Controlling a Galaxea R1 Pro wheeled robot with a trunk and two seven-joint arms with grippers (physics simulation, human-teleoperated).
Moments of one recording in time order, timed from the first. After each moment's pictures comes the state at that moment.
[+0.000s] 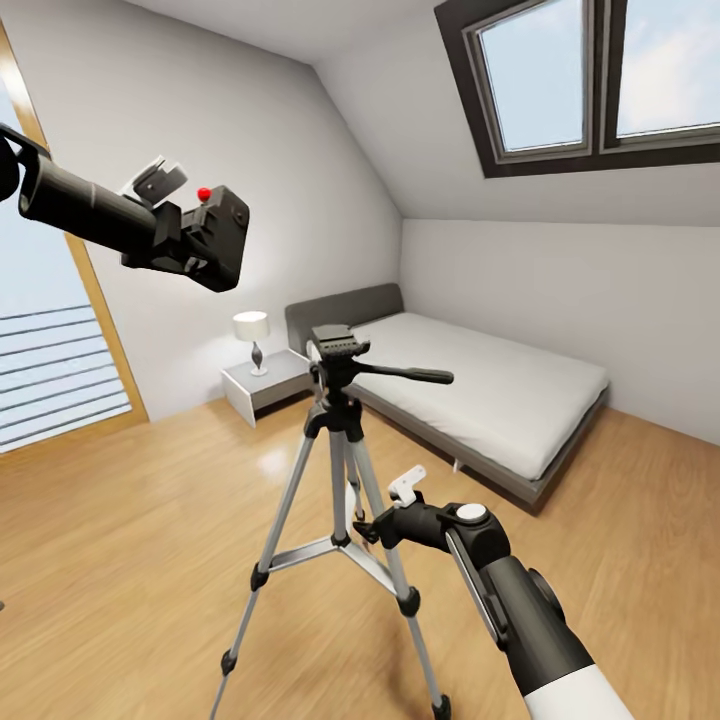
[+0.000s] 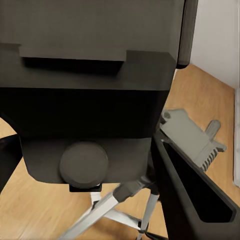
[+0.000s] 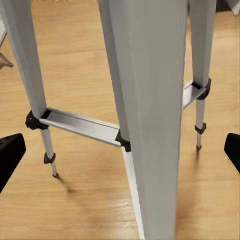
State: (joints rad) left arm -1.83 0.70 -0.96 -1.30 2.35 1.05 0.79; right arm -0.50 0.07 0.24 -1.31 0.18 0.68 0.57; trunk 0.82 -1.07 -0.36
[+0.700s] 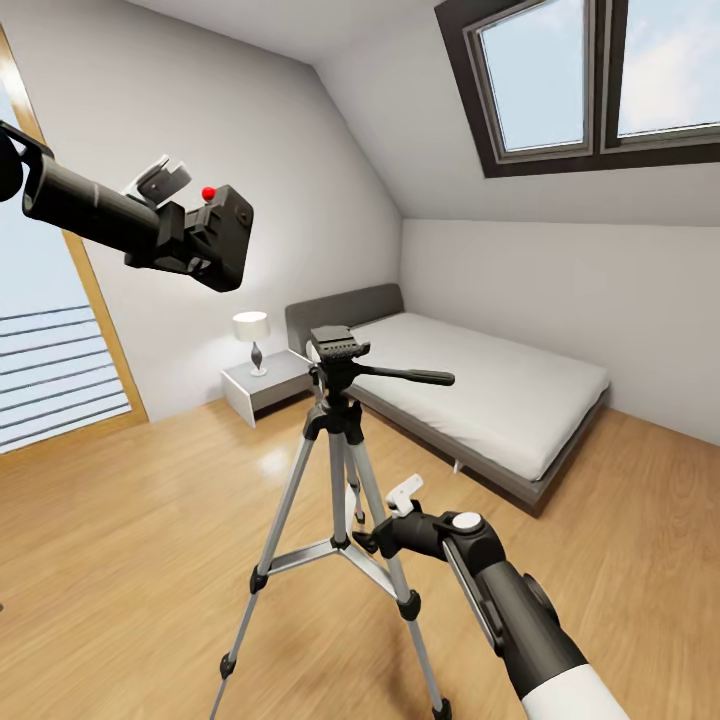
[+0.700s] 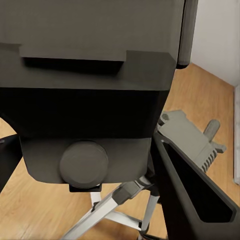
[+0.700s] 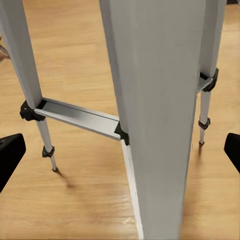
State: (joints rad) left arm -1.83 0.69 -0.96 -1.31 2.35 1.05 0.79; right arm -0.50 0.07 0.25 -1.23 0.19 0.61 0.57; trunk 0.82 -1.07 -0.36
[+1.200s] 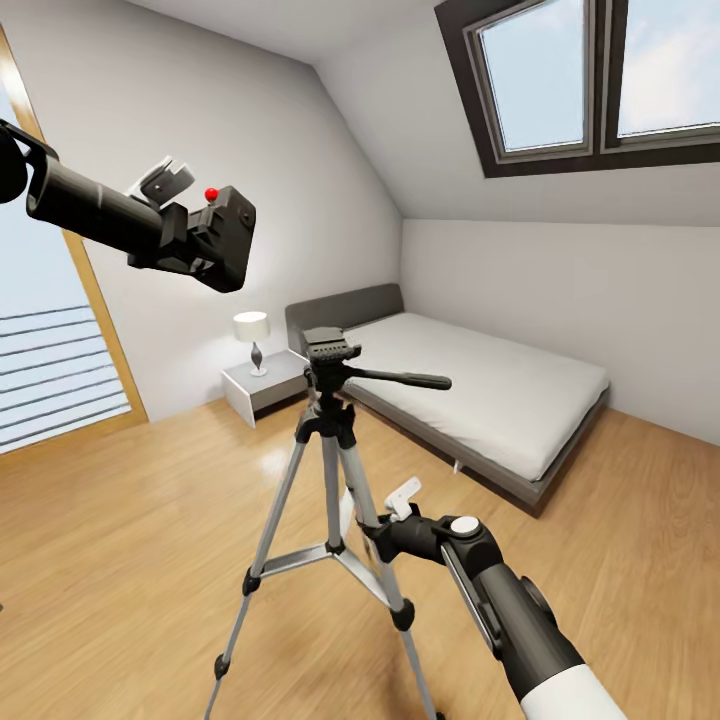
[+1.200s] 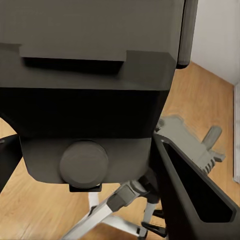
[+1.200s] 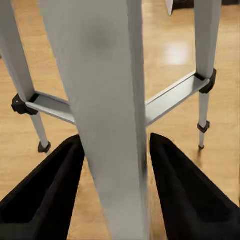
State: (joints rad) left arm -1.83 0.69 -0.97 -1.31 2.35 1.05 0.79; right arm -0.50 0.07 0.26 -1.19 0.19 0.57 0.57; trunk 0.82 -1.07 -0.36
